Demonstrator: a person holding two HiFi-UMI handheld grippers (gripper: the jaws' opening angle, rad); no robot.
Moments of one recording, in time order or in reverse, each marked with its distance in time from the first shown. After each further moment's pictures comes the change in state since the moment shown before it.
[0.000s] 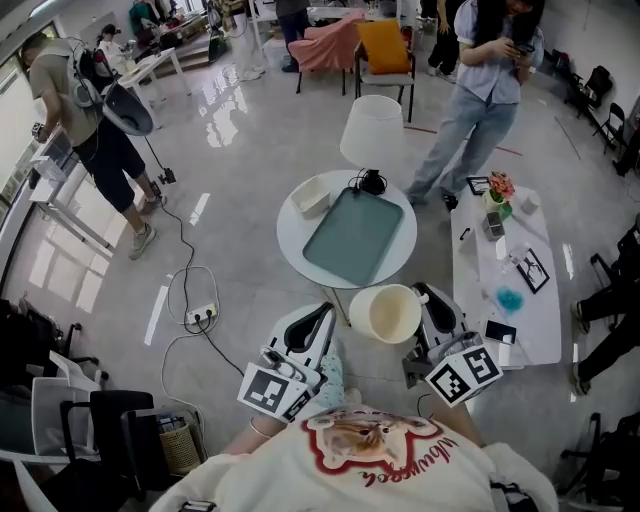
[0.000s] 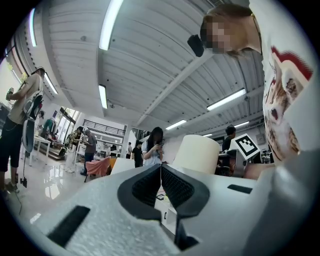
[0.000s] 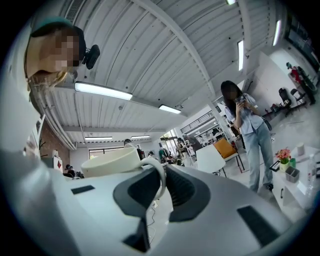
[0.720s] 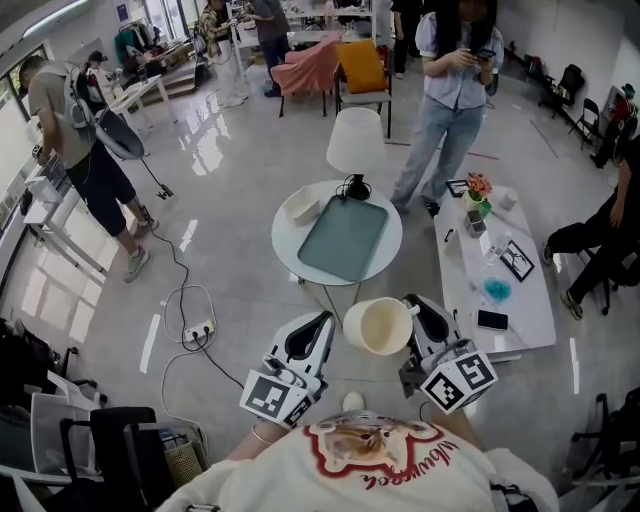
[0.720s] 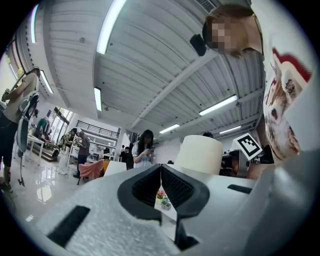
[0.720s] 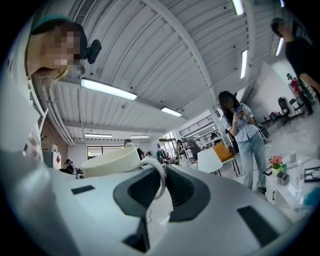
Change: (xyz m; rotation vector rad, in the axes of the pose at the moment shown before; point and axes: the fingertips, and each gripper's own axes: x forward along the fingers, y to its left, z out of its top) left arm -0.049 -0.040 0.014 0.003 -0.038 -0.070; right arm -0.060 0.054 -0.005 -0.051 -0.012 -0.029
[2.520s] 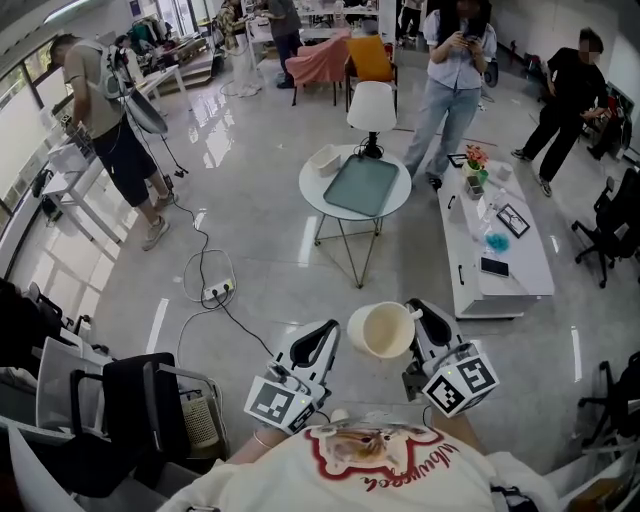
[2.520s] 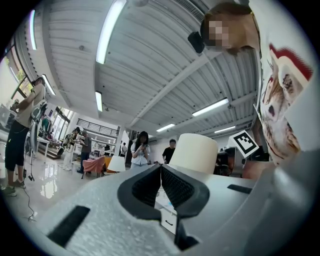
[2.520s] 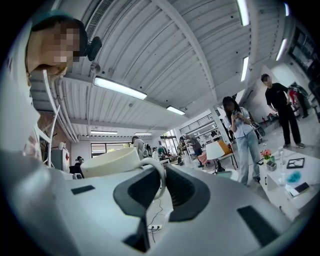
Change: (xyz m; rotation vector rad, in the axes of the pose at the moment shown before) left arm -0.249 -0.128 0.026 -0.006 0.041 -0.010; right arm -0.181 0.201 -0.047 -0.012 0.028 -0.017
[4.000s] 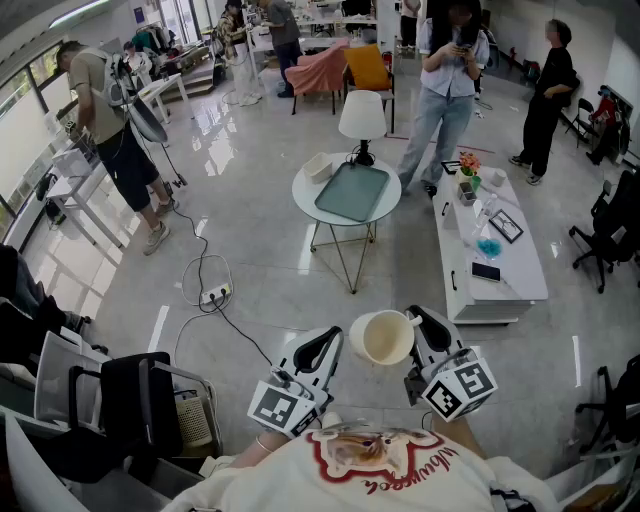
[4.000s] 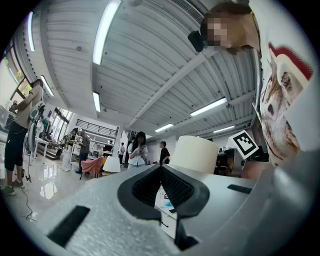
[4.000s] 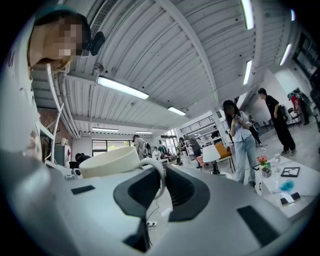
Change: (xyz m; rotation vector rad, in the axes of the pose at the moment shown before) left arm 0.015 -0.055 0.001 0.004 -0.008 -0.001; right arm -0.045 -0.022 0.016 -0.048 0.016 0.007
